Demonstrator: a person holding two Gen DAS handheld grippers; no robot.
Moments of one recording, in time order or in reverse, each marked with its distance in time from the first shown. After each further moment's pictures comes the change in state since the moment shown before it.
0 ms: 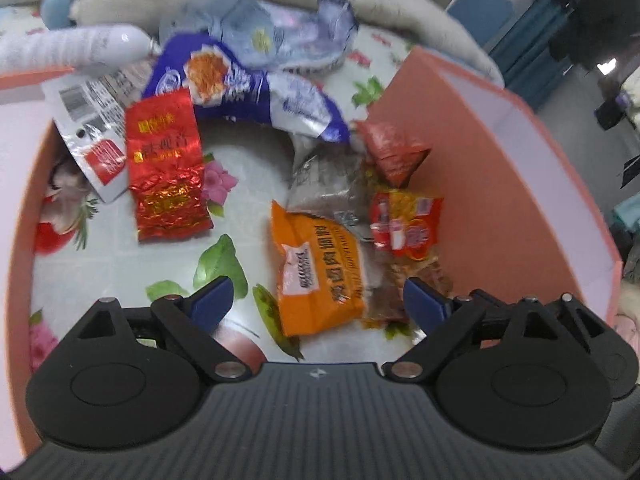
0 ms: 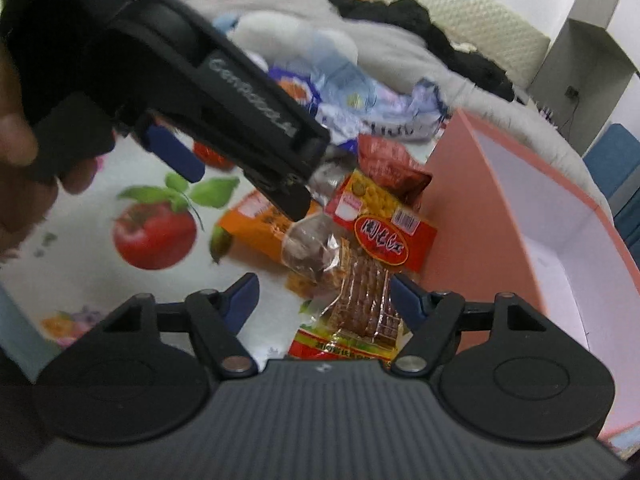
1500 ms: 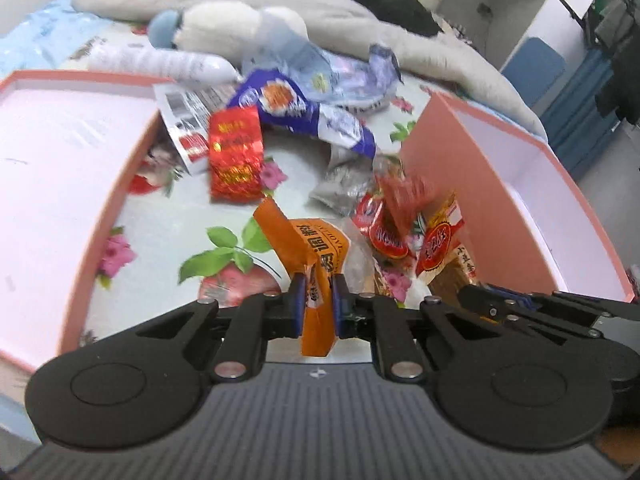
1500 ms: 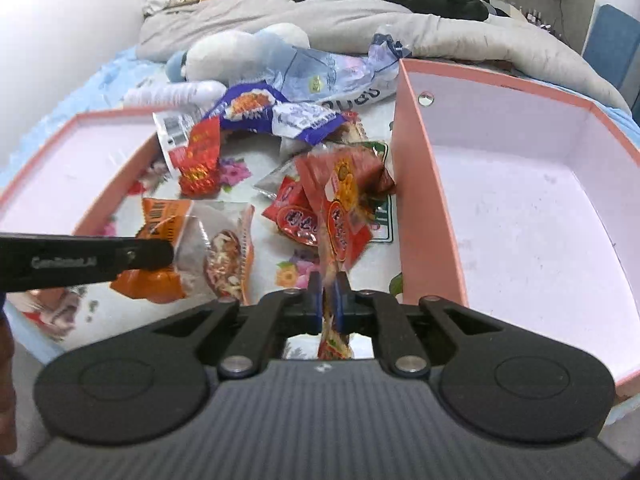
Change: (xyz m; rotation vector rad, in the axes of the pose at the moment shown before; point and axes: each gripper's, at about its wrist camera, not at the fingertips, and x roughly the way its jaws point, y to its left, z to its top) left arm -0.083 -0.043 -0.059 -0.115 -0.194 0.201; right arm -0.033 -0.075 0.003 0.368 0.049 0.194
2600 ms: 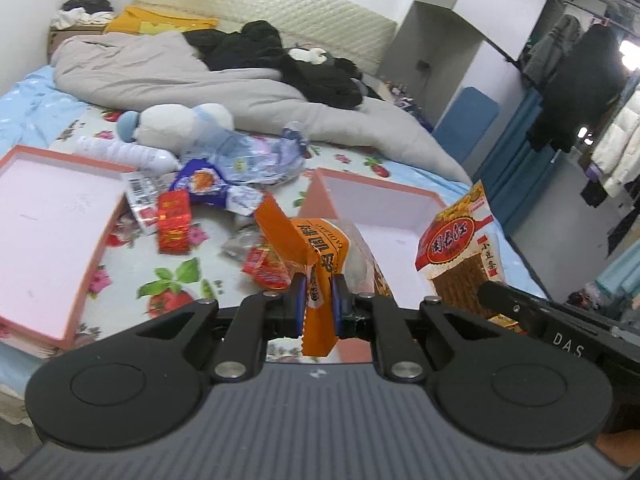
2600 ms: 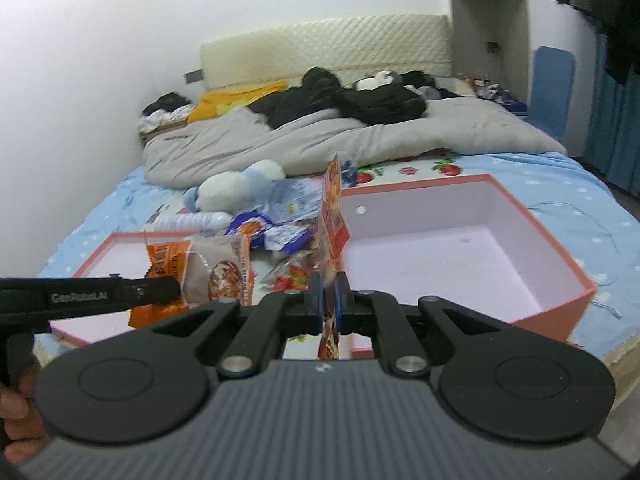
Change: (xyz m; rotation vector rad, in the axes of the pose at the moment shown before) left arm -0.160 -0.100 -0.029 0.055 -0.192 -0.132; right arm -0.191 -0.043 -0.021 0.143 -0.312 -0.047
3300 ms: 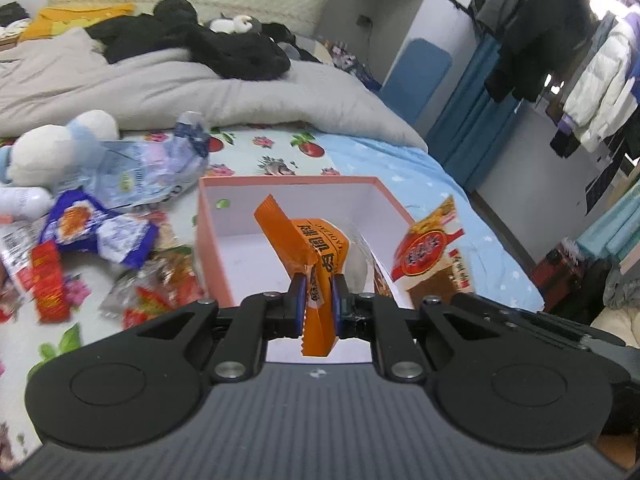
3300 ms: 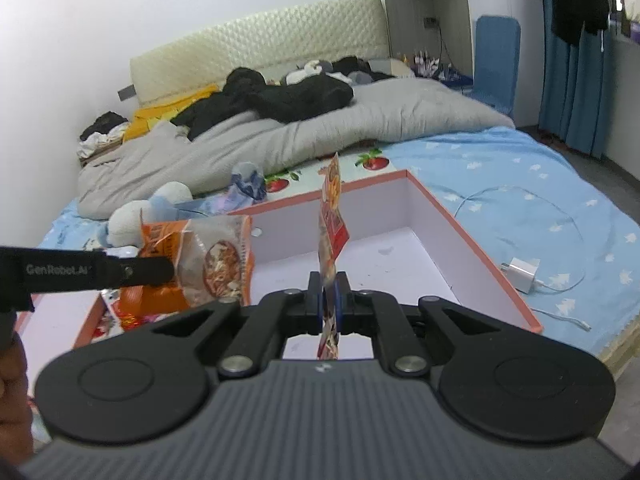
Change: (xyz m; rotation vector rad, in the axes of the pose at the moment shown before) left arm 0.161 -0.104 0.073 0.141 0.130 -0.111; right arm 0.089 -0.124 0.031 0.125 0.057 -0.090
